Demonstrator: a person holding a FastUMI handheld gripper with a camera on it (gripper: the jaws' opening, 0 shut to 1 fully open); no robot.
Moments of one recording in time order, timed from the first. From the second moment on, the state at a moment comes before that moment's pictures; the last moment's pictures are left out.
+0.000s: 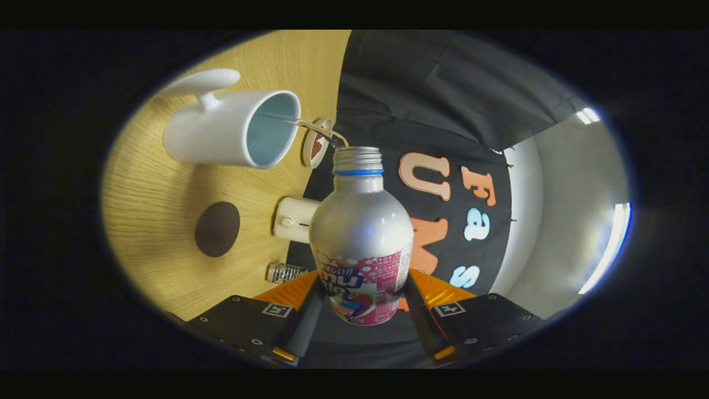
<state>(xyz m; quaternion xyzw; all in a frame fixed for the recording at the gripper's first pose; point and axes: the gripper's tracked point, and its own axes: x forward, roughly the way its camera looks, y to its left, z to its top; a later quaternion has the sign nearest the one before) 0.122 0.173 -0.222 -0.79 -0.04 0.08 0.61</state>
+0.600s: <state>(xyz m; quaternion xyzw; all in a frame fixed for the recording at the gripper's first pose) 0.123 0.175 -0.225 -0.80 -0.04 0.09 0.59</state>
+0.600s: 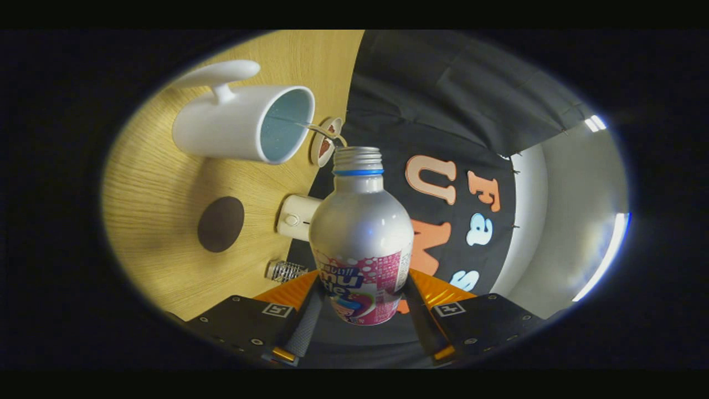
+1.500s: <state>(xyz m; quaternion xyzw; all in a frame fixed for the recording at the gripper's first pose) 0.134 0.176 -0.218 -0.83 -0.04 0.09 0.55</state>
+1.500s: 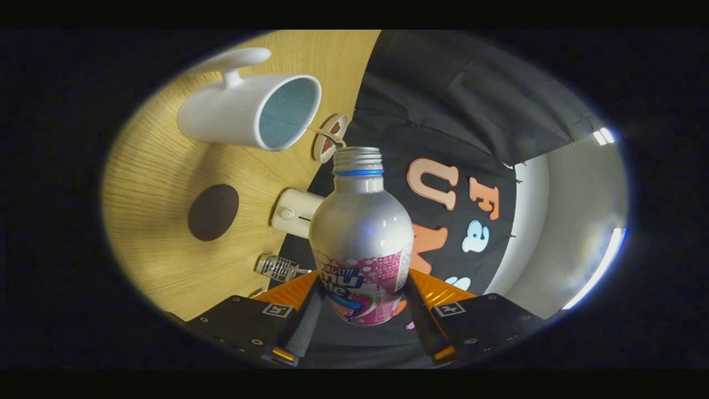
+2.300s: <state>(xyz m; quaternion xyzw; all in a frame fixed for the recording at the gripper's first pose) 0.137 0.178 -0.224 -0.85 -0.05 0.11 0.51</state>
